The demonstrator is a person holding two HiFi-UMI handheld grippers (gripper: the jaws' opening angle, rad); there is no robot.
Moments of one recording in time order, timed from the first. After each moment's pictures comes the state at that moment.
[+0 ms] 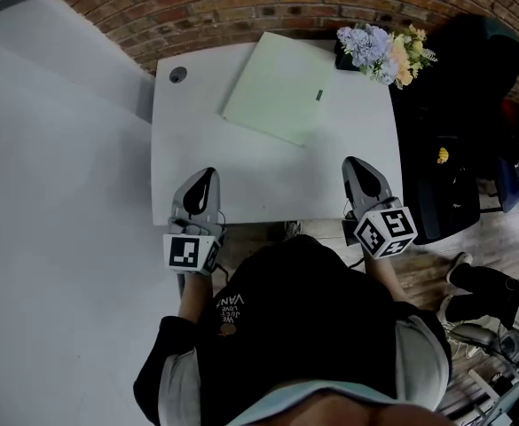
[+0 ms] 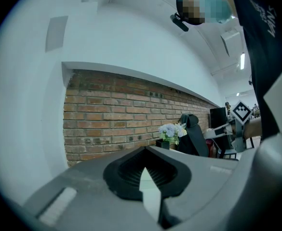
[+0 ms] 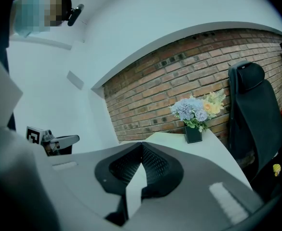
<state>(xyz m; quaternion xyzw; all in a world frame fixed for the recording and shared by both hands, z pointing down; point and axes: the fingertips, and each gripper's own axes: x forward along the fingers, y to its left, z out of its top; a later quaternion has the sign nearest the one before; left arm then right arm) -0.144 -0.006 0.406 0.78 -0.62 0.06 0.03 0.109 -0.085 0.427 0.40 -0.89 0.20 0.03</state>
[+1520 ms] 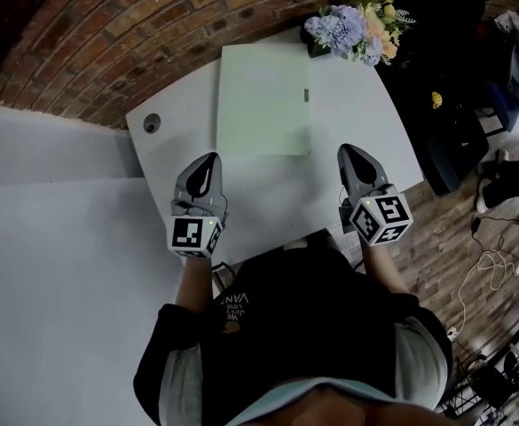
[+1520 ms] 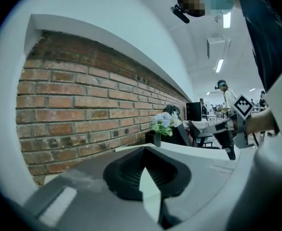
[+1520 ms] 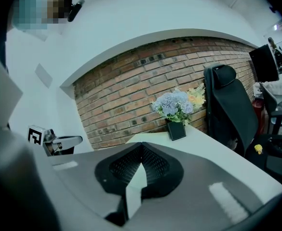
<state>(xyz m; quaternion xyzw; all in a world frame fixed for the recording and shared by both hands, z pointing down) -0.169 -0.147 0.444 0.87 -0.48 0.12 0.04 0.084 -0.127 0.461 0.55 -0.81 0.23 0.01</state>
